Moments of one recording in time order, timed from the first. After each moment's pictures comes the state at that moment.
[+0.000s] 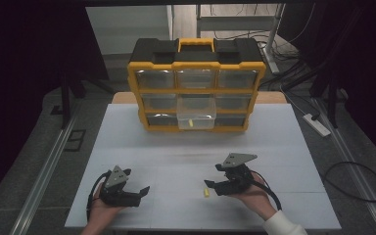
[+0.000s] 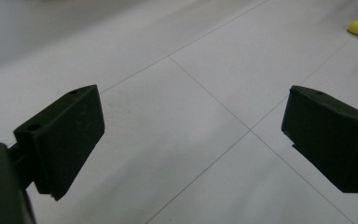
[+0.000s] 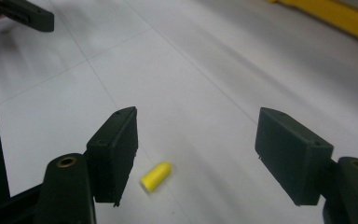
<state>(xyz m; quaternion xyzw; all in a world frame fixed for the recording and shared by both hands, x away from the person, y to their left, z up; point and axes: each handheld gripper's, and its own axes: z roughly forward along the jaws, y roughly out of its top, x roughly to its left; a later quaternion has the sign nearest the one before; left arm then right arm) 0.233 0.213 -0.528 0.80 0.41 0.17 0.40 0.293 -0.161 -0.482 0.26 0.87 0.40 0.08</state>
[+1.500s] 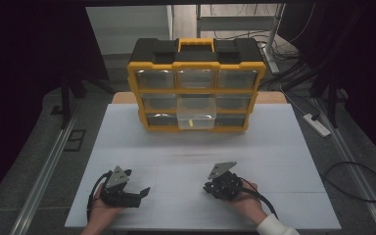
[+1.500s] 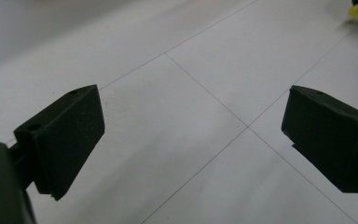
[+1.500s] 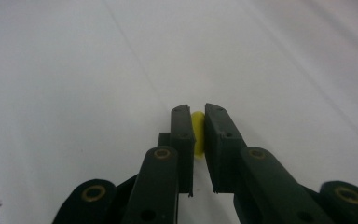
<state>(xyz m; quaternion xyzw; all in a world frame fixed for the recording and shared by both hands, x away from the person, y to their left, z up) 0.232 0.213 -0.528 0.81 0.40 0.17 0.39 0.287 -0.141 -0.507 0.22 0.92 0.32 0.07</state>
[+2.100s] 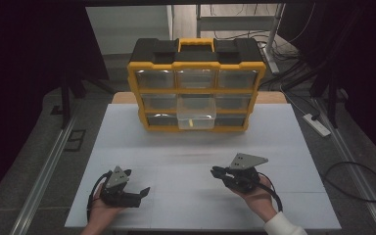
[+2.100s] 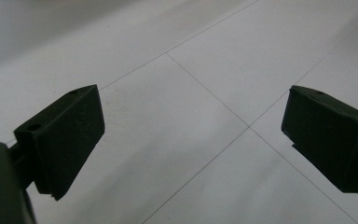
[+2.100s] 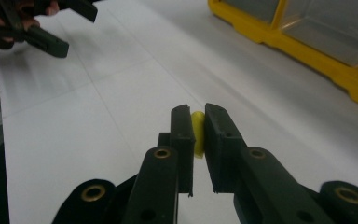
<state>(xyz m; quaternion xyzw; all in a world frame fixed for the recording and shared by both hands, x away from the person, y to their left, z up) 0.233 0.213 -0.529 0.81 0.40 0.17 0.39 0.287 -0.178 -0.470 0.24 0.84 0.47 0.12</state>
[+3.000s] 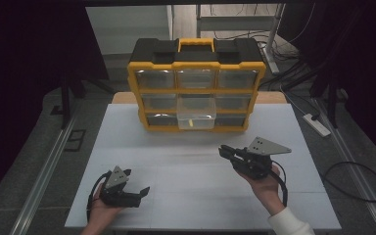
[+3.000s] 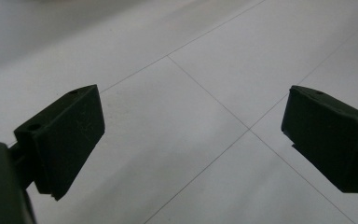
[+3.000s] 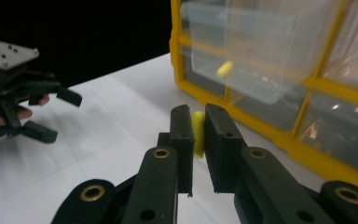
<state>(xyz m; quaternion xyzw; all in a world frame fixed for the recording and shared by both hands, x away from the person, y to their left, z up) 0.232 0.213 -0.528 0.80 0.41 0.17 0.40 0.299 -0.195 -0.421 0.26 0.77 0.55 0.17</state>
